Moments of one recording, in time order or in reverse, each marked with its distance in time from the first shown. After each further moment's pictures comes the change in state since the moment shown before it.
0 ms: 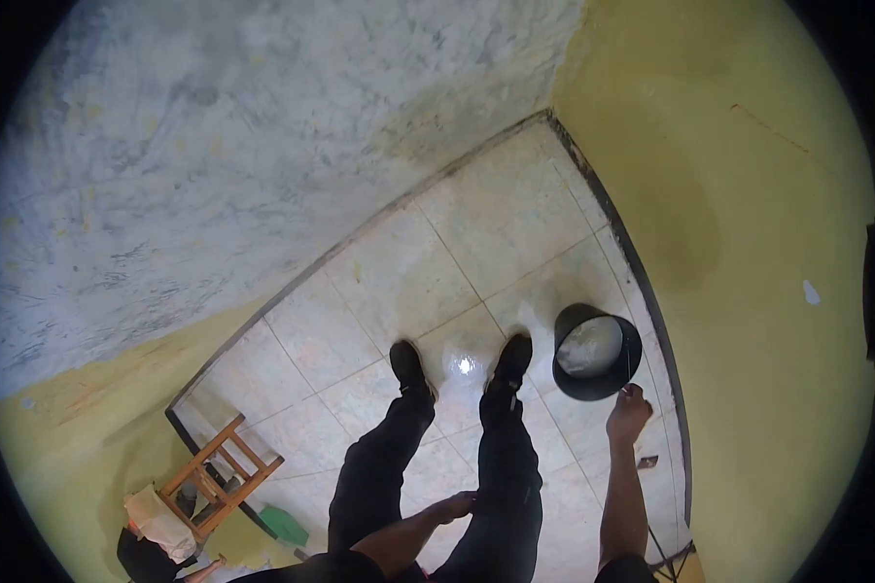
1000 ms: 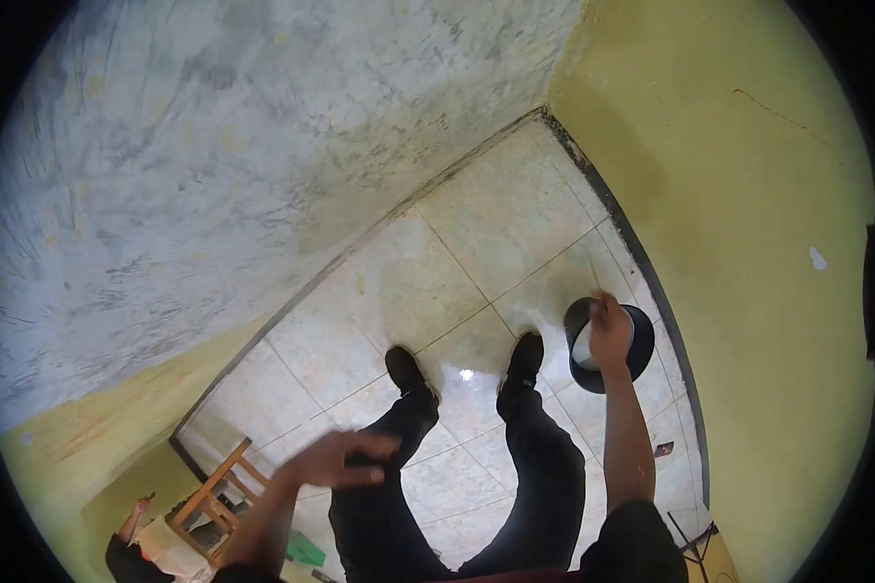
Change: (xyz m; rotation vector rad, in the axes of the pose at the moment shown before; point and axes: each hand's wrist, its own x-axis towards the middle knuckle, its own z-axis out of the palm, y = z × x) left_hand -0.289 0.284 -0.110 0.830 0.219 0.423; right_hand 0.077 -0.153 0.028 0.514 0.039 -0.351
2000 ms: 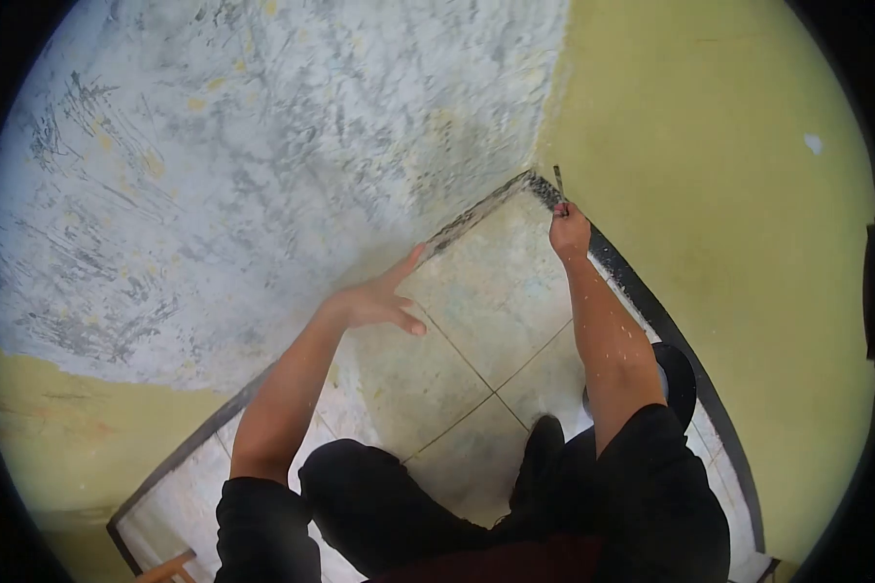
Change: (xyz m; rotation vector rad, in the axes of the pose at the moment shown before) left_hand 0.294 -0.060 -0.160 -0.010 0.078 0.407; right_hand 0.233 0.019 0.169 -0.029 0.528 -0.015
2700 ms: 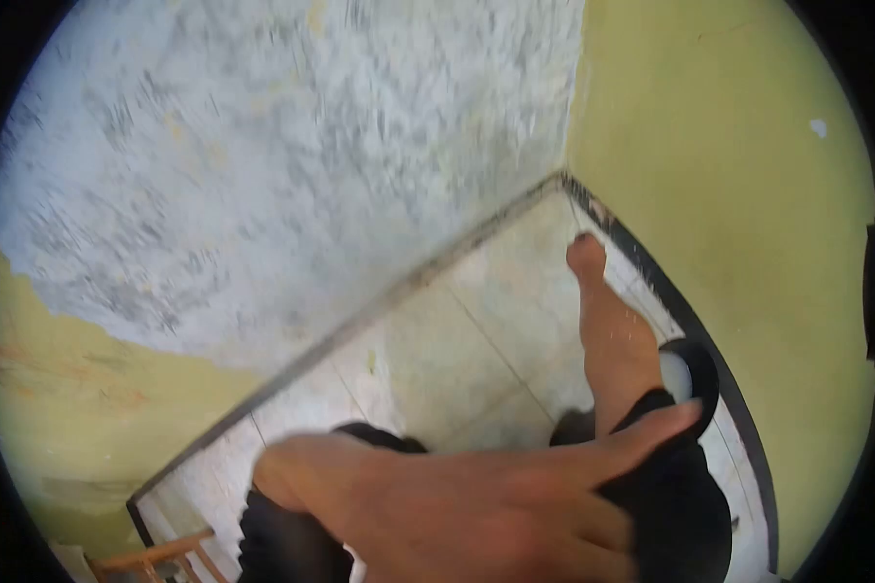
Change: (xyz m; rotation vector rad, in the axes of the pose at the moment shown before) left_hand -0.163 0.189 0.253 -0.169 -0.013 1.377; right_hand -0.041 0.048 0.023 -0.214 -0.180 0.004
